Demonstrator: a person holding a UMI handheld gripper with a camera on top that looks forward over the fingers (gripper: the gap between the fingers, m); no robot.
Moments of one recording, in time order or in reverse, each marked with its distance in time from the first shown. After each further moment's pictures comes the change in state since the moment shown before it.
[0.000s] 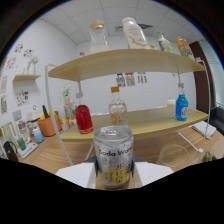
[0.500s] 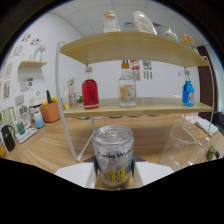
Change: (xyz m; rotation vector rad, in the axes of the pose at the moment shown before) arm -0.009 0.055 0.003 -0.056 -0.031 -0.077
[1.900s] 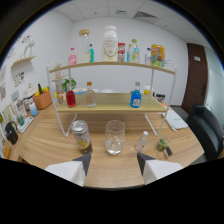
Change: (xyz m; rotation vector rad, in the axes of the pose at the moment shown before) arm 0.092 -0.037 -0.186 -0.264 0.165 -0.020
